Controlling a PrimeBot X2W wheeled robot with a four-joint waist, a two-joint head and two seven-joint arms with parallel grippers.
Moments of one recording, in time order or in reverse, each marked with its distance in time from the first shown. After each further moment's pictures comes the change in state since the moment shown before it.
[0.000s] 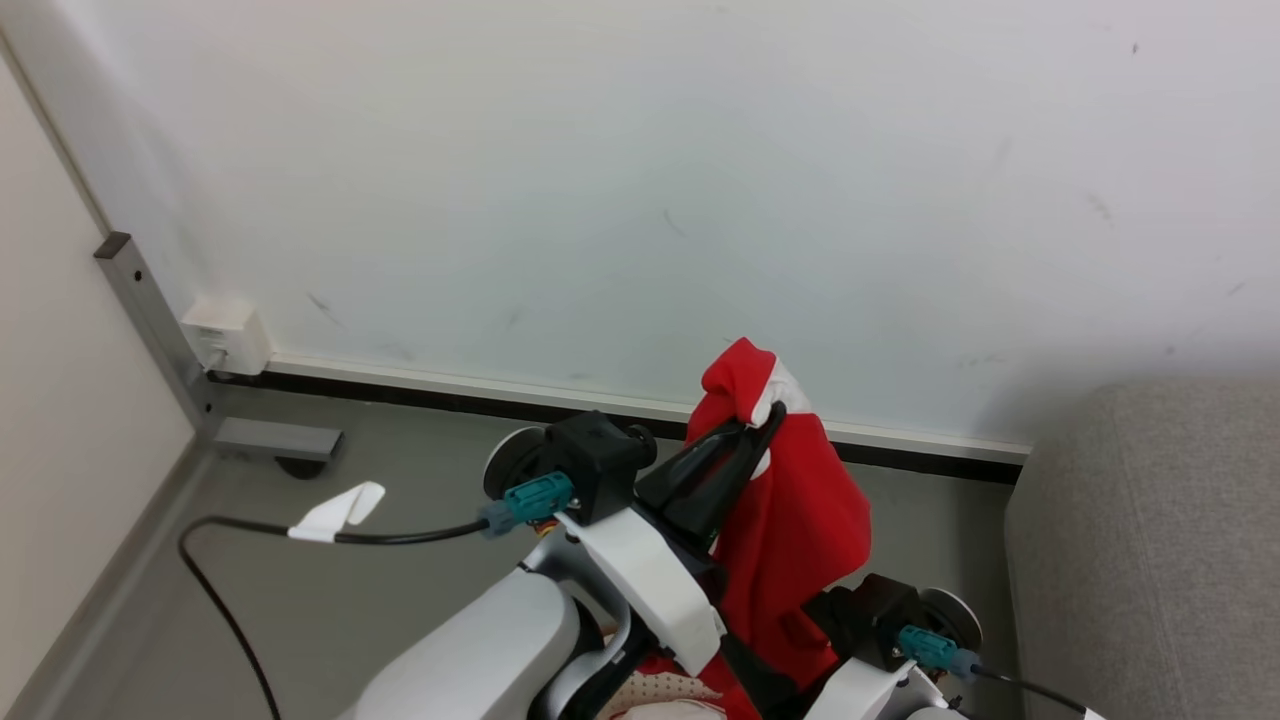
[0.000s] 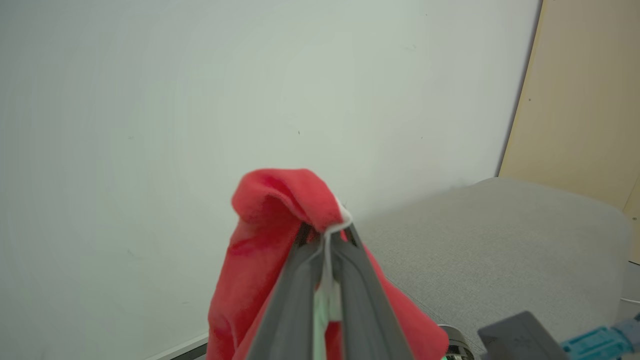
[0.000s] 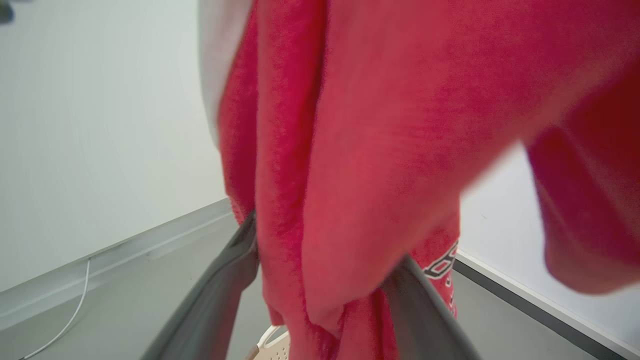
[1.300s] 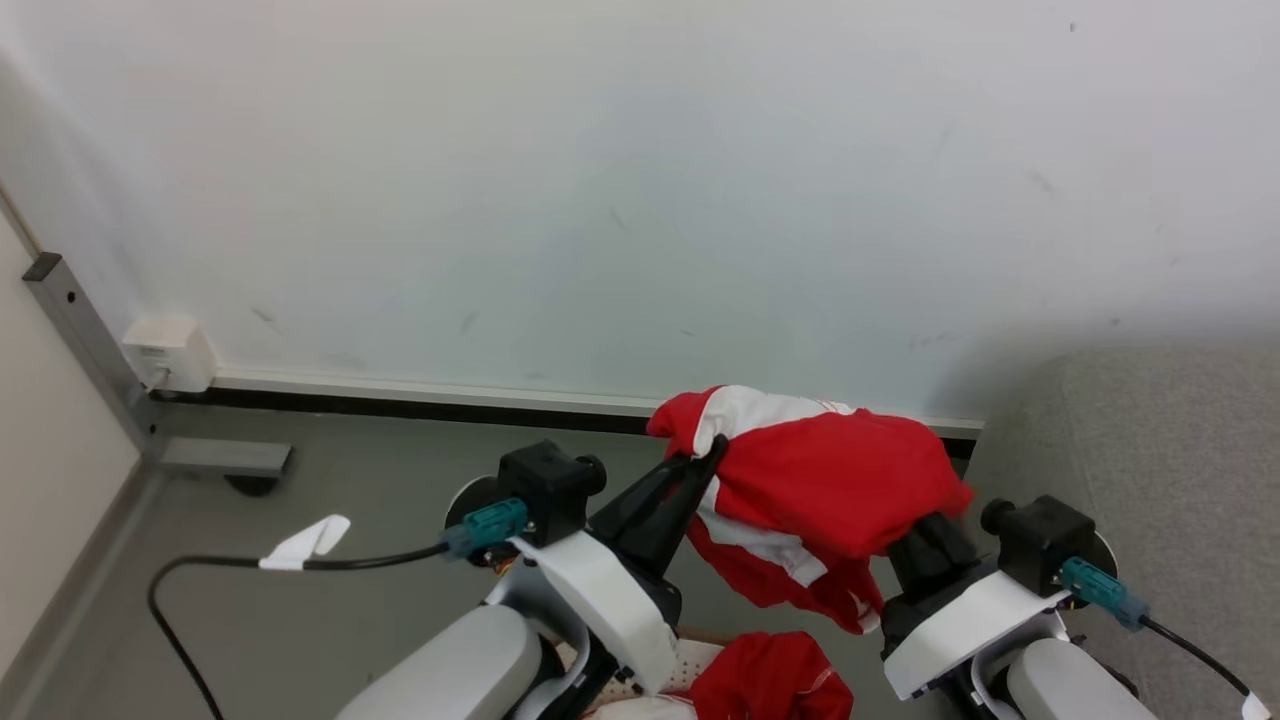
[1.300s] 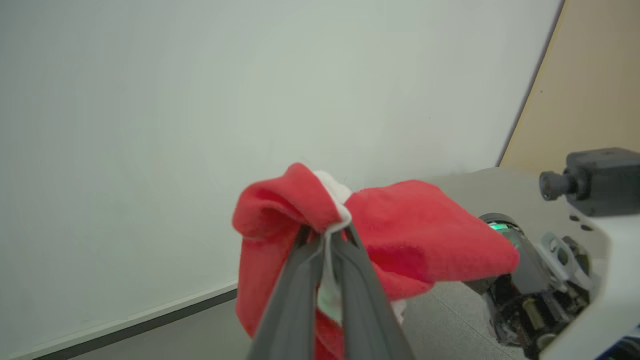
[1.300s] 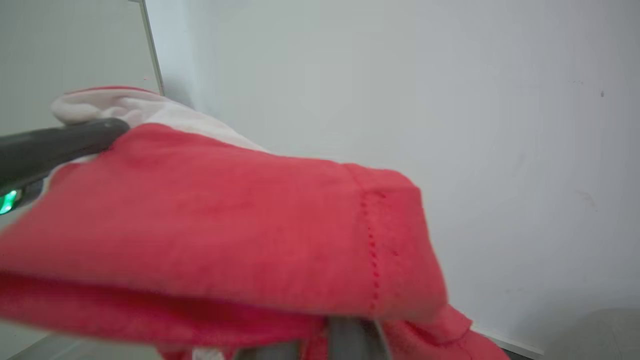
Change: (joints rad) left arm 0.059 0.034 0.008 0.037 -0.050 0.023 -0.016; right arm 0.045 -0.059 -0.325 -0.148 -0.063 0.000 0.000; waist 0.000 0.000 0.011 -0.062
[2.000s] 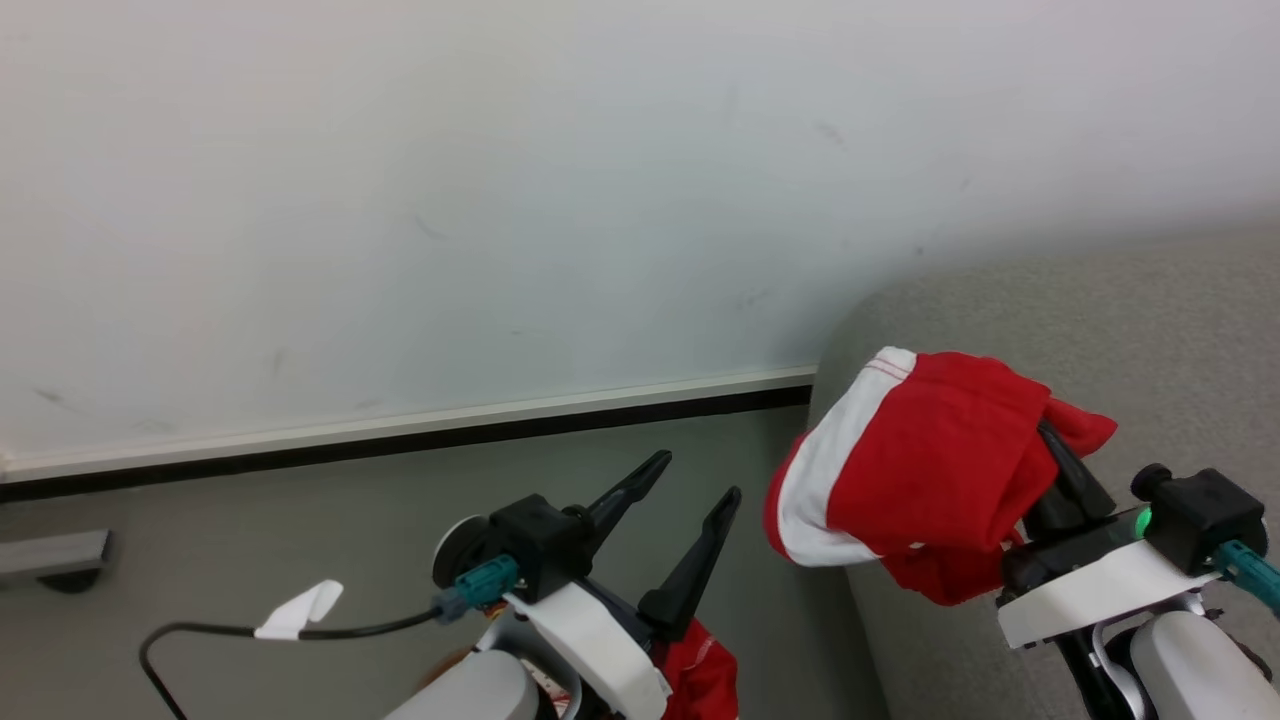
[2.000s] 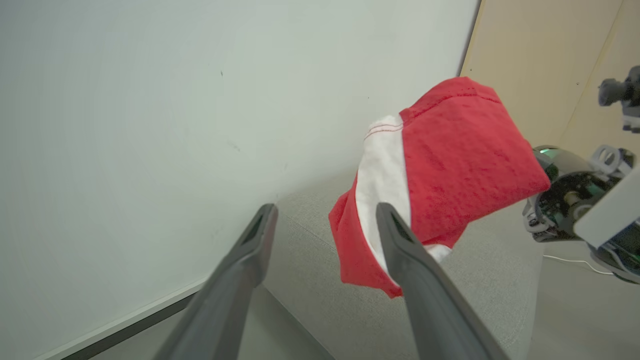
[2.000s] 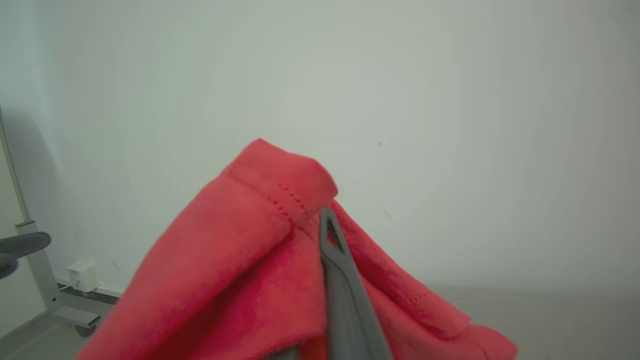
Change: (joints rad) left arm 0.069 0.013 -0.012 0.014 0.041 0.018 -0.083; right arm 0.056 -0.086 -0.202 -0.156 -0.070 0.000 0.000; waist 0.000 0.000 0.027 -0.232
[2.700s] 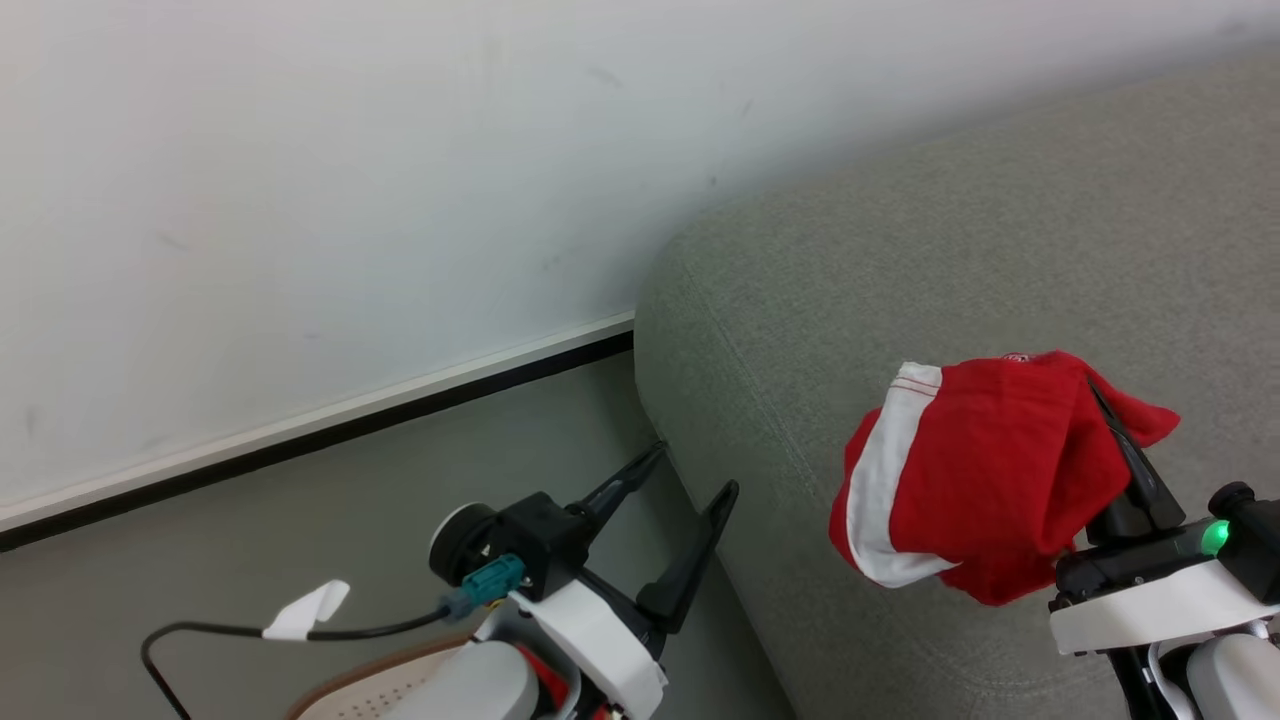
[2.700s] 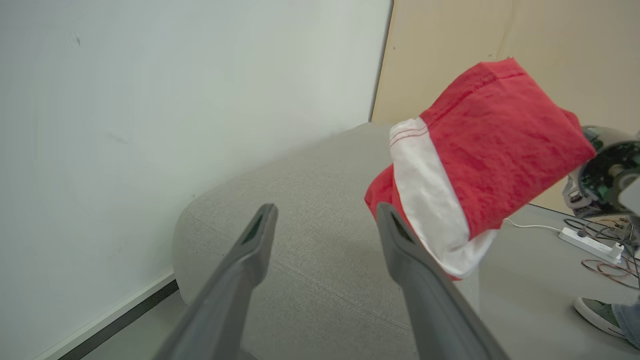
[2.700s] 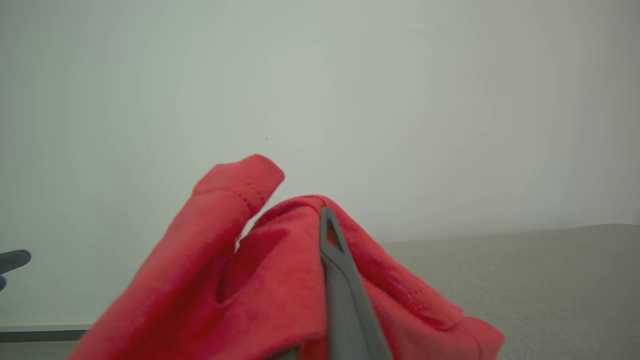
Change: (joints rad) left arm 0.000 -0.031 0.040 0.056 0.098 -0.037 -0.023; right arm 0.084 -0.011 -0.127 -0.114 -0.034 0.000 0.000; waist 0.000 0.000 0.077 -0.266
